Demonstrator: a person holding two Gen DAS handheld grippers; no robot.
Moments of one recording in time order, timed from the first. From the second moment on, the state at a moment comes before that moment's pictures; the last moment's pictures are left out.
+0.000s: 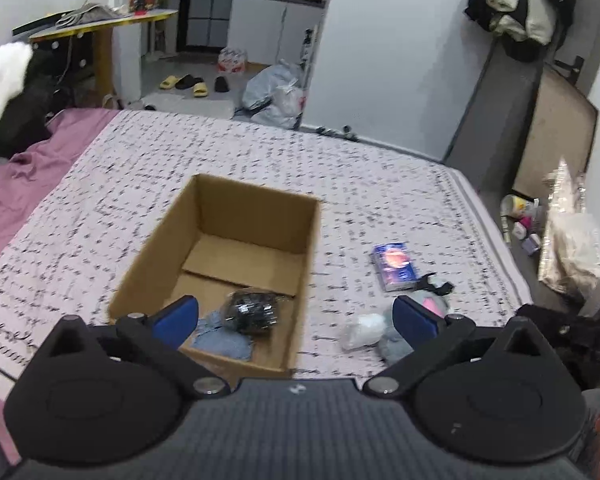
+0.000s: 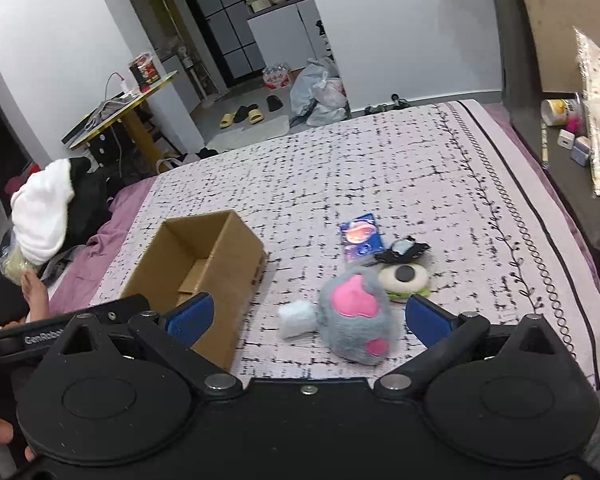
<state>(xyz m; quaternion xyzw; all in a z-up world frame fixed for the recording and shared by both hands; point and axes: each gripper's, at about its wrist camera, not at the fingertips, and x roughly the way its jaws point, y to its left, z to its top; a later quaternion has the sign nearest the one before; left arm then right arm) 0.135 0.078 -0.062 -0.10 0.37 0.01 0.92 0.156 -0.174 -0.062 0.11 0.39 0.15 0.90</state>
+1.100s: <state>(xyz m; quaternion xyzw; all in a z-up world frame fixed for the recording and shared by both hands) 0.152 0.021 -0.095 -0.08 0.37 -0.01 0.93 0.183 -0.197 -0.129 0.13 0.43 0.19 0.87</state>
